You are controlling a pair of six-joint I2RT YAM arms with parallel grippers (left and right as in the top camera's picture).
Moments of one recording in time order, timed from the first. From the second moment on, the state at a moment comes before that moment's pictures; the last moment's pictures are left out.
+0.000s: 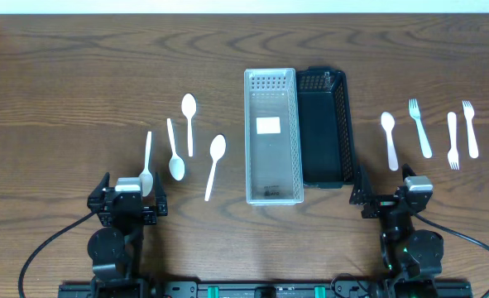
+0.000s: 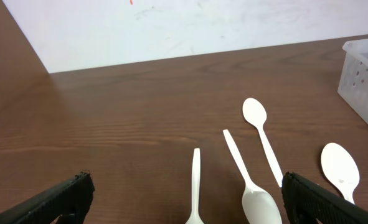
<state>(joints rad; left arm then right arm) 0.08 0.01 0.09 -0.29 0.01 0.15 0.09 0.01 0.01 -0.07 0.01 0.18</state>
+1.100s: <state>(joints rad) 0.08 0.01 0.09 -0.29 0.01 0.15 0.09 0.01 0.01 -0.07 0.02 0.18</state>
